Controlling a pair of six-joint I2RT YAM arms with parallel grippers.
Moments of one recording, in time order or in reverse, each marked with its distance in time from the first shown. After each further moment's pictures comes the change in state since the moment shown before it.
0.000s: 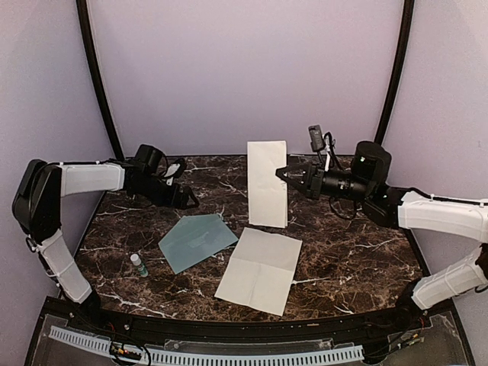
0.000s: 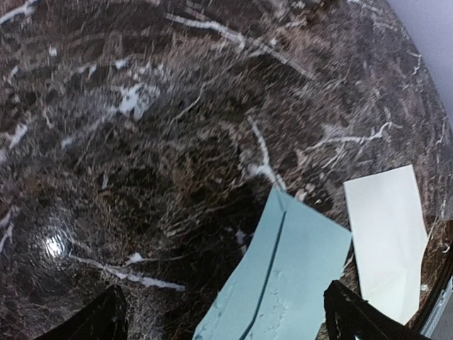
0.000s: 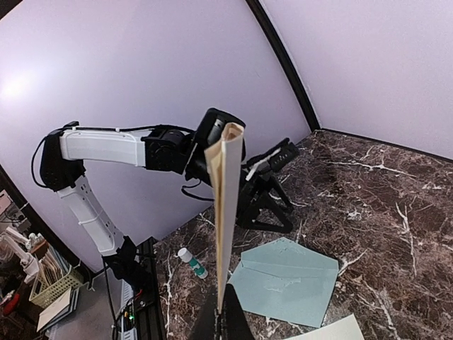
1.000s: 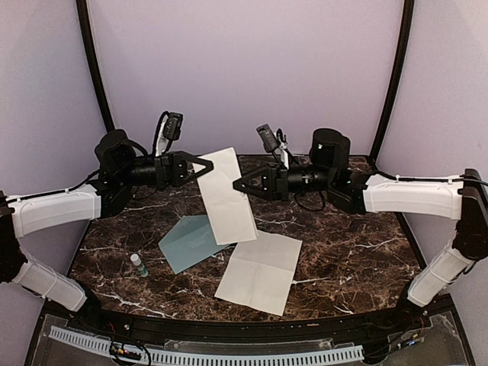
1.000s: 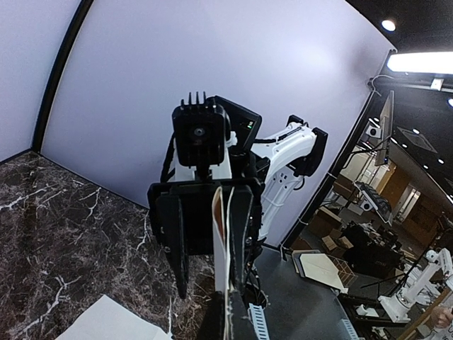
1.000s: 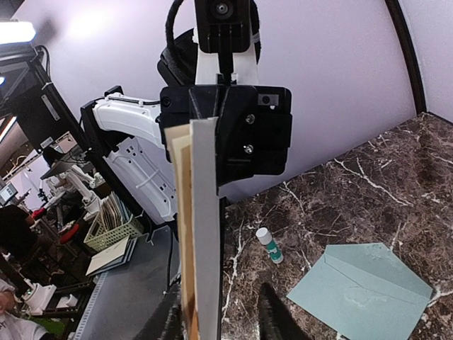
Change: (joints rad) left arm -0.219 -0.349 -0.250 0.998 0.596 -0.534; right arm 0.146 0.274 0.277 -0.031 -0.253 -0.015
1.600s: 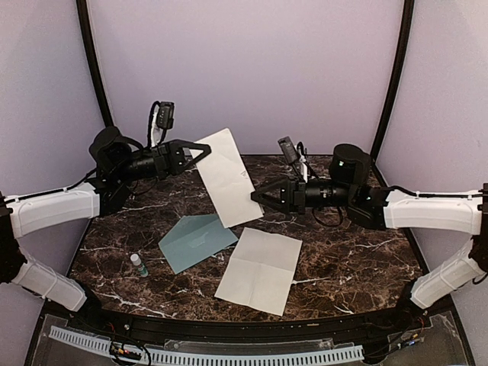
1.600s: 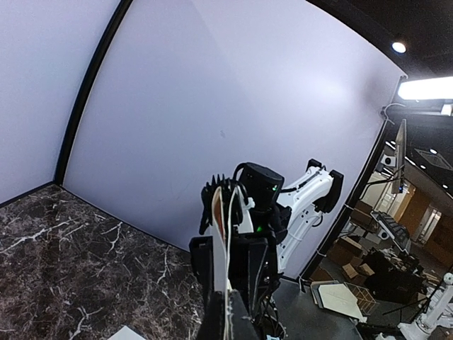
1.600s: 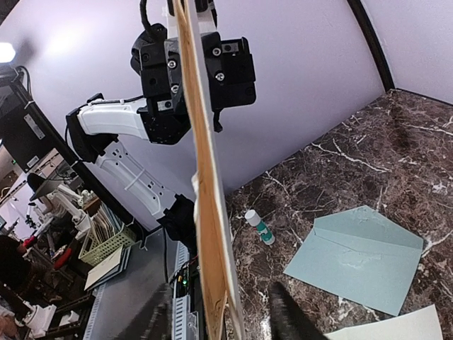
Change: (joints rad) left arm 0.006 -0.003 0.023 0.074 -0.138 -0.031; right arm -0.005 -0.179 -0.233 0.037 0.109 0.066
